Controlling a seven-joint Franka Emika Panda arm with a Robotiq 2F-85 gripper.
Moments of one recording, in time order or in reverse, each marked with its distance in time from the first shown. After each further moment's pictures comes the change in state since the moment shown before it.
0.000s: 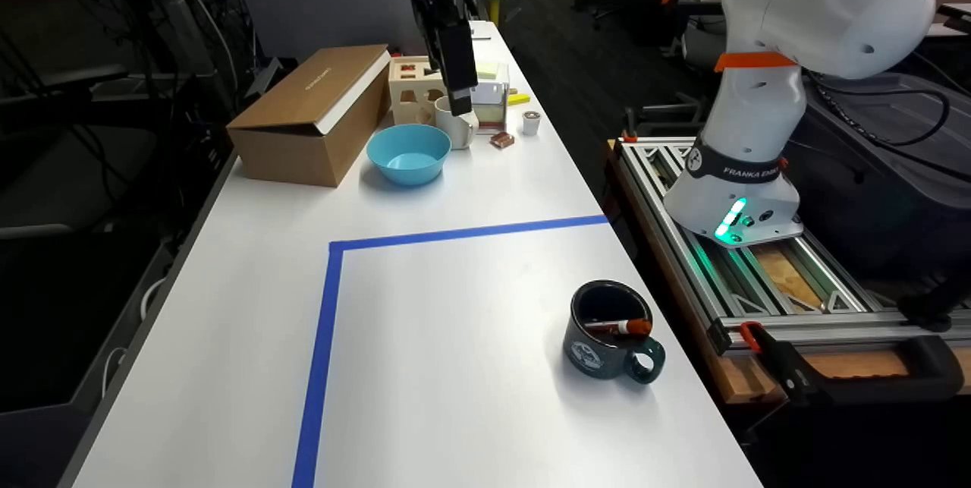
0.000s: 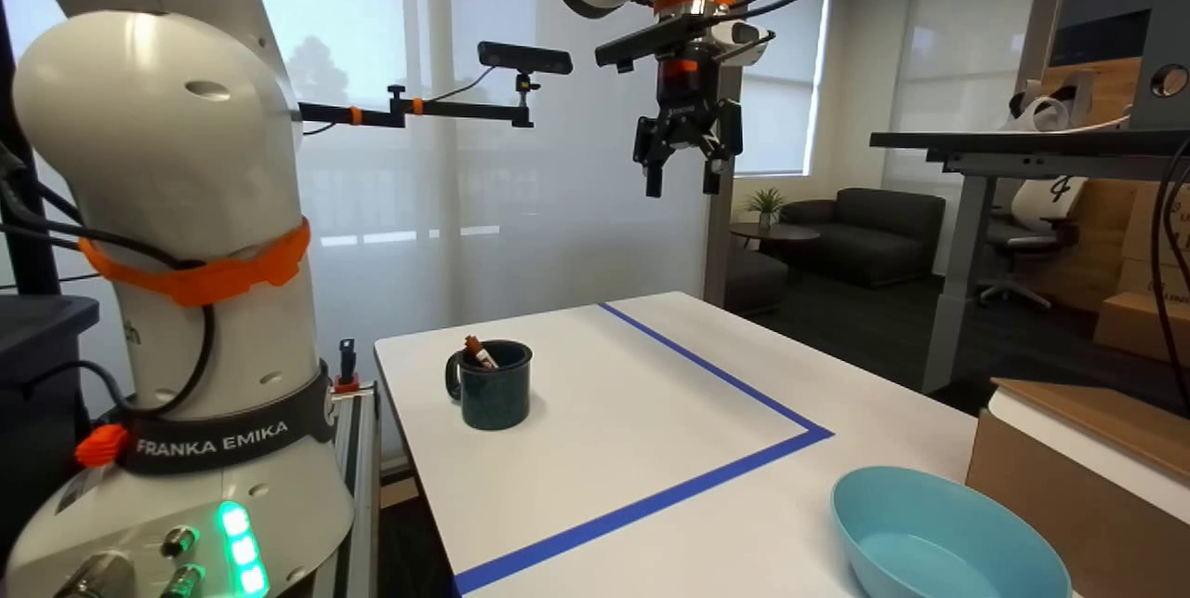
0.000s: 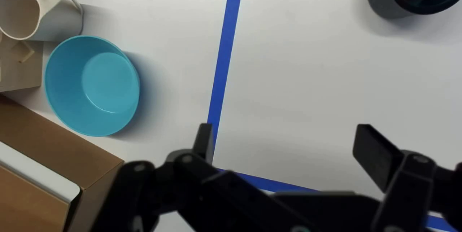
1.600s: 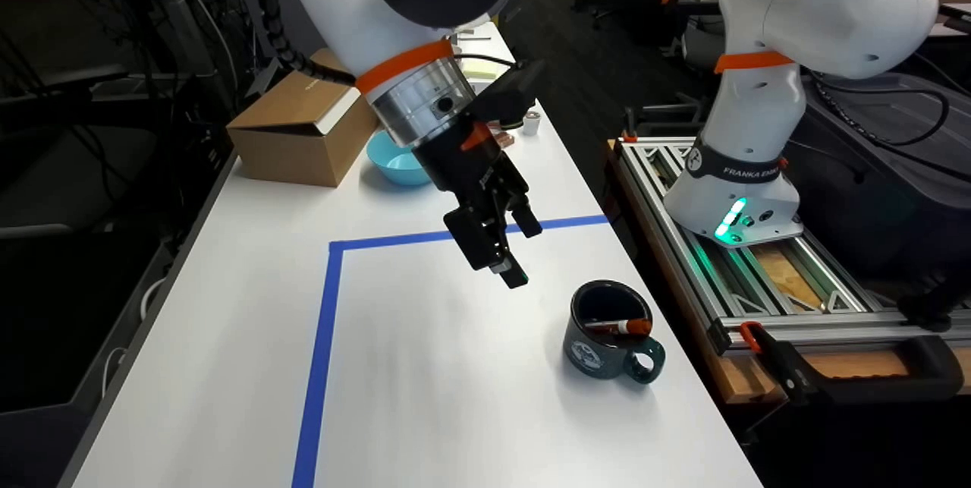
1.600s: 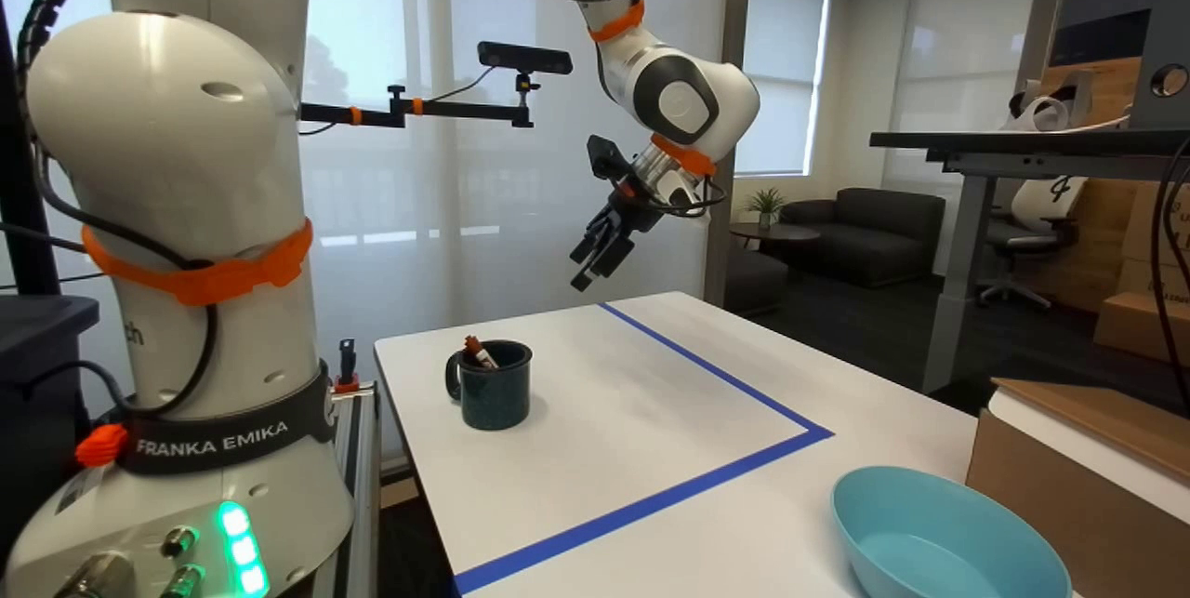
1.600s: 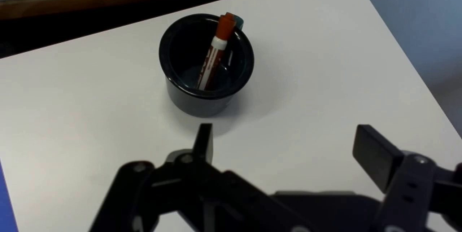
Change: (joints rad) arm 0.046 0.352 -0.008 -0.005 0.613 -0.029 0.244
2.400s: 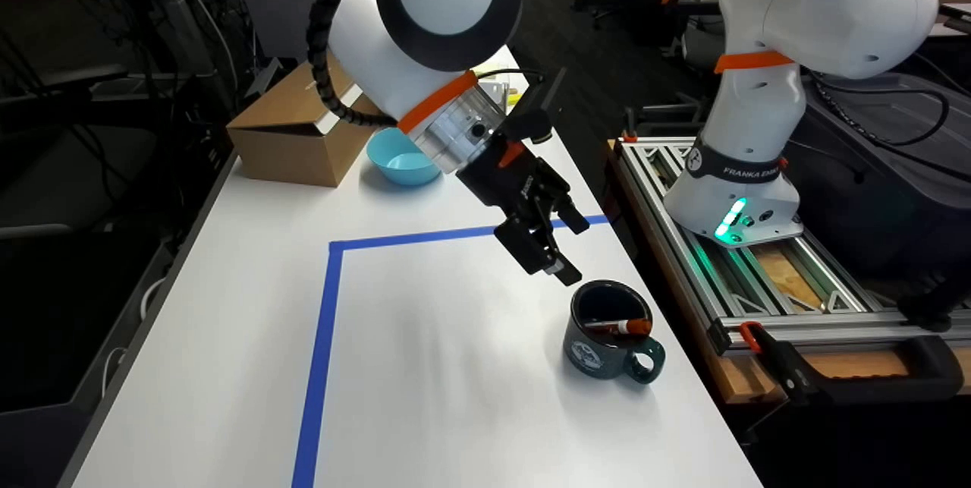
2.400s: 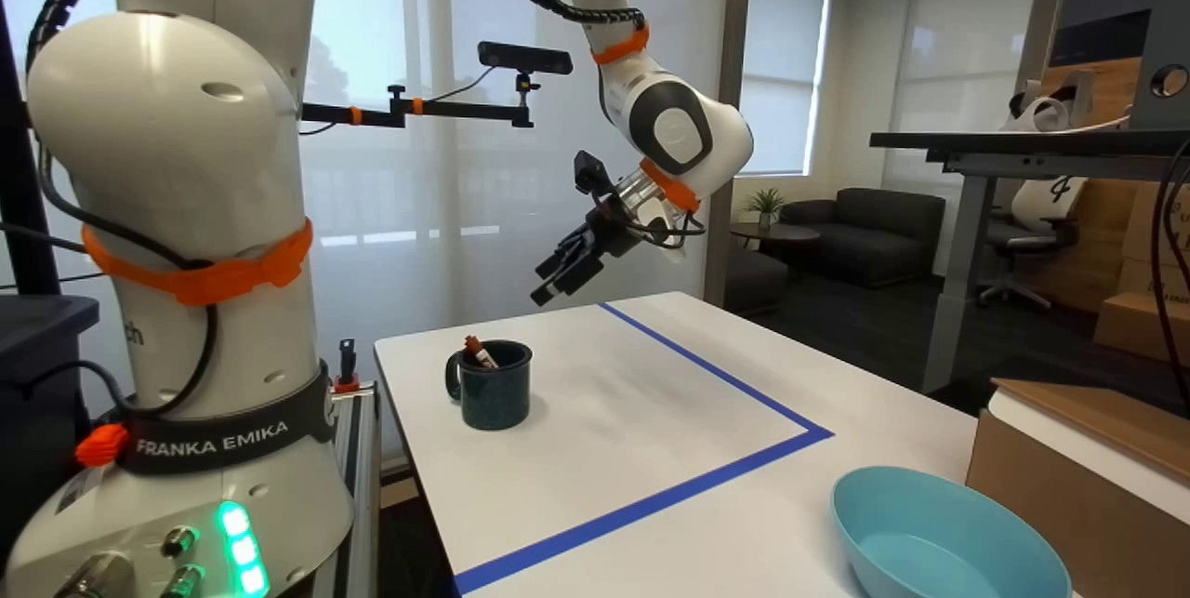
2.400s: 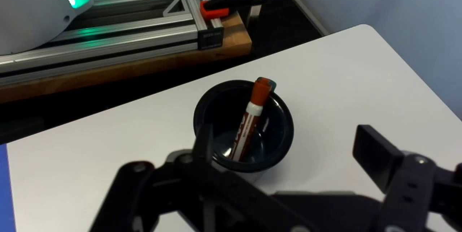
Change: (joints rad) arm 0.000 0.034 -0.023 -0.055 0.013 -0.128 0.002
